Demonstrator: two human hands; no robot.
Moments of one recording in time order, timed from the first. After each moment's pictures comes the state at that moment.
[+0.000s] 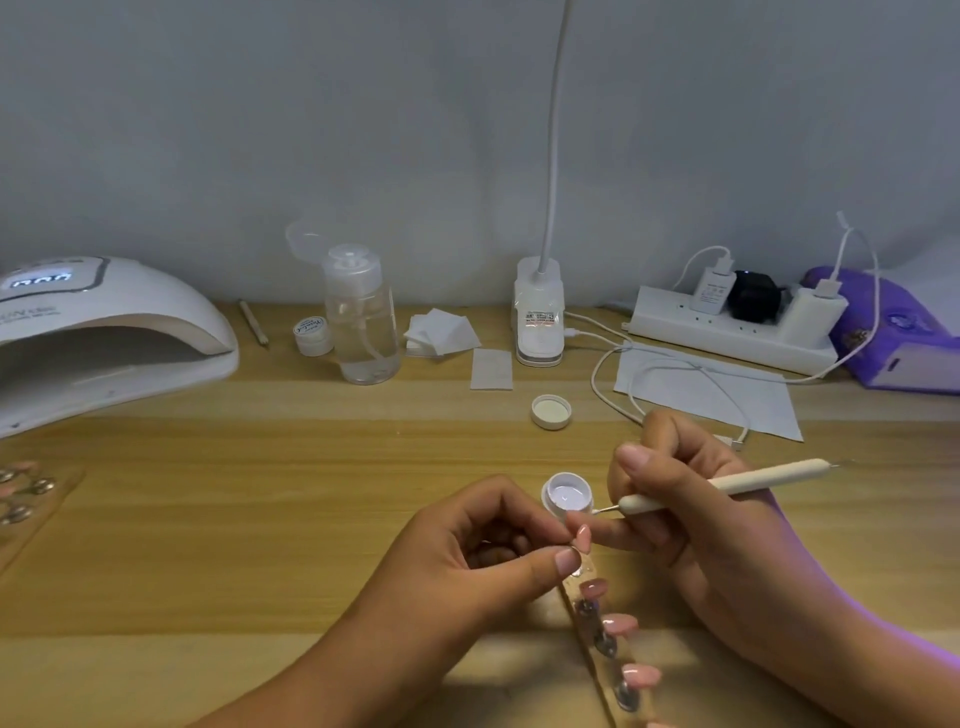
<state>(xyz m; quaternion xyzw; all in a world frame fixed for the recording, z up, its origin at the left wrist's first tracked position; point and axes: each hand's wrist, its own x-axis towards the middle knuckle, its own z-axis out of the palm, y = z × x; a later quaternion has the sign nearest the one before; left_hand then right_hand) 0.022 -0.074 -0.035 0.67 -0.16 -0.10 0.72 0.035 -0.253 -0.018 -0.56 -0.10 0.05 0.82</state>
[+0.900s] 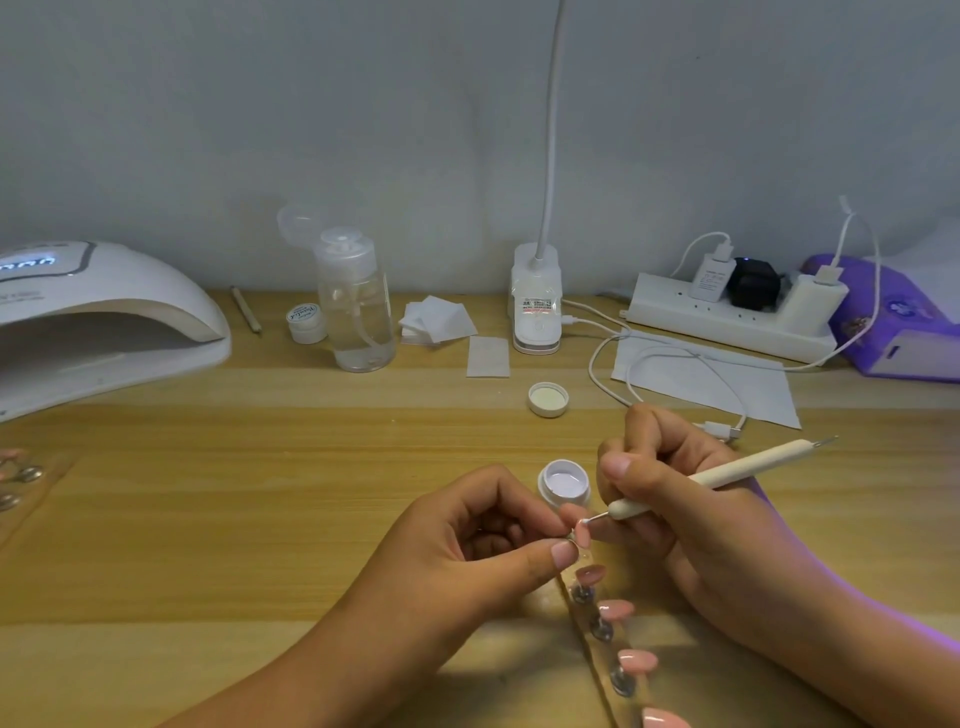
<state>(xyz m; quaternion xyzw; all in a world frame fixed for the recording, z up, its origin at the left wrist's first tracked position) 0.018 -0.076 -0.030 0.66 -0.16 -0.11 0.72 0.036 -0.253 -0.022 -0.58 -0.12 0.07 0.81</state>
